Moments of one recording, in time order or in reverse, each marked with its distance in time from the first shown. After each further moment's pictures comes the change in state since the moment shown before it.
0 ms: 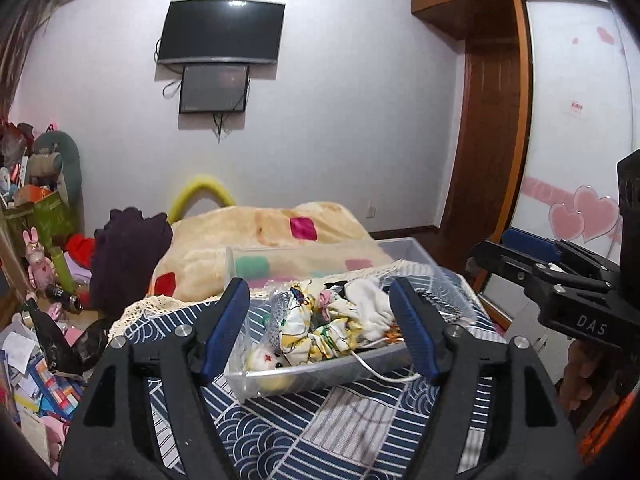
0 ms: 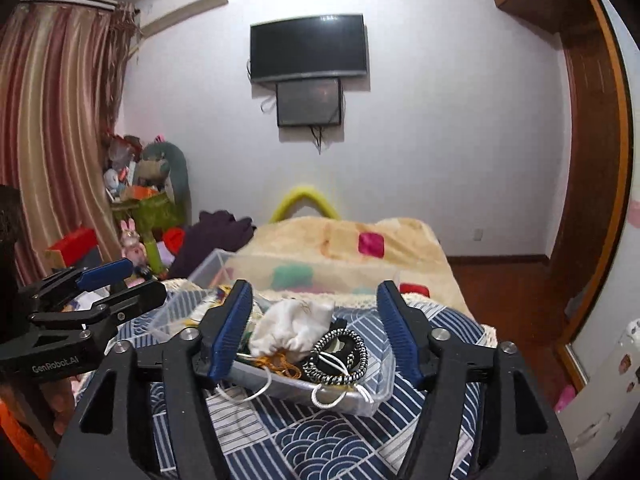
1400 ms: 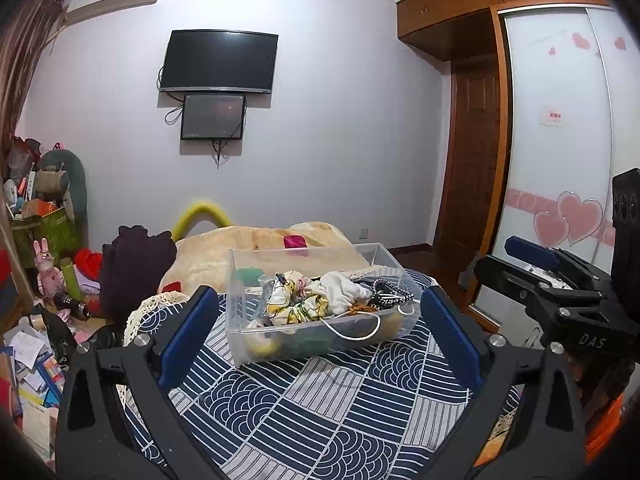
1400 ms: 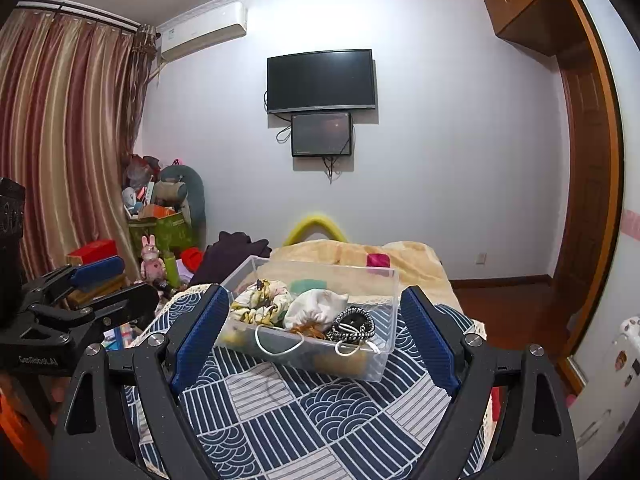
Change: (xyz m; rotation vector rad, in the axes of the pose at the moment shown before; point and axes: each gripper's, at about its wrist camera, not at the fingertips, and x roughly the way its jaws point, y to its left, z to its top) left arm -0.078 -0.024 -0.027 0.016 -0.094 -0.005; right arm -0.059 0.019 -0.030 -0.017 -0.124 0.032
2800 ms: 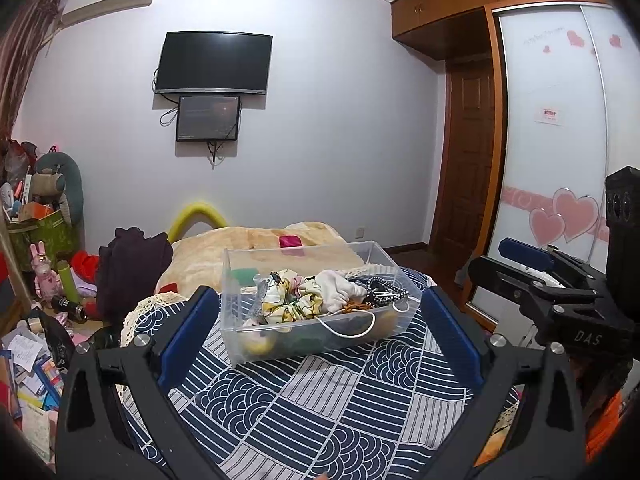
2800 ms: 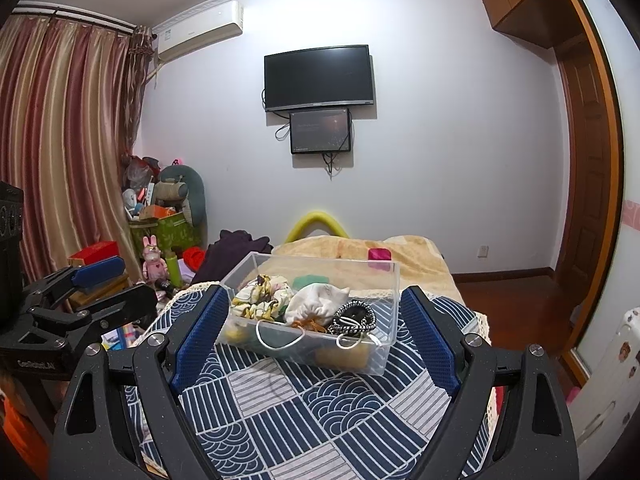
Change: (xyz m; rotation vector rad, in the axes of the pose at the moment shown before) left arm -0.002 0.000 -0.003 0.011 -0.001 -0.021; right arm -0.003 0.000 -0.001 0.013 0.010 0.003
